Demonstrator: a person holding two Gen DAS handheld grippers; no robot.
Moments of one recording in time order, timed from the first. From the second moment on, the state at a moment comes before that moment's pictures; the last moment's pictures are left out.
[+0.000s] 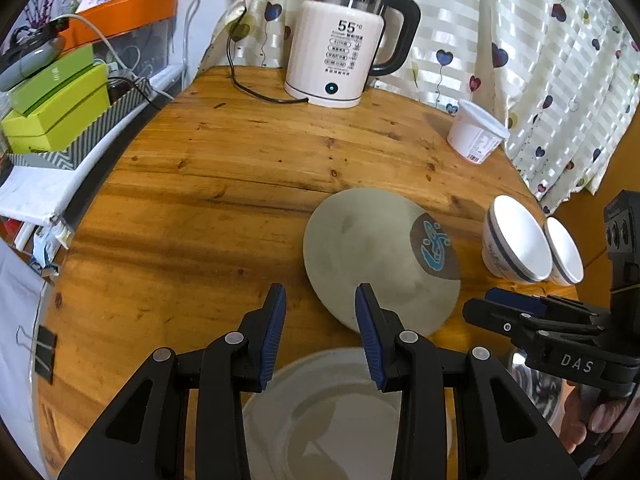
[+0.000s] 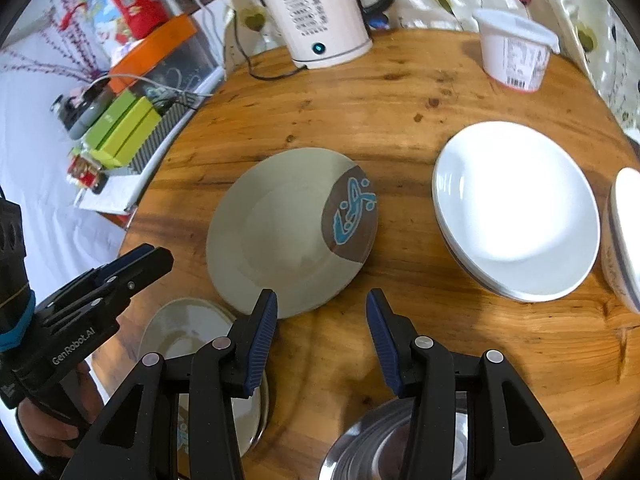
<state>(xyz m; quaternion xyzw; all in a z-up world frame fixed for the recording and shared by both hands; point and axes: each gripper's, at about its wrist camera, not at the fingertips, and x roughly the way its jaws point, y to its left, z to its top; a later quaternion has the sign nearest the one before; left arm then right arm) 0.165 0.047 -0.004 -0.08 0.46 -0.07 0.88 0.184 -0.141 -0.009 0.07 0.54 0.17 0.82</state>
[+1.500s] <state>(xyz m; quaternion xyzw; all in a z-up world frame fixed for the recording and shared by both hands) 0.227 0.035 -0.044 -0.07 0.51 -0.10 0.85 0.228 -0.137 -0.033 0.08 0.57 0.15 0.81</state>
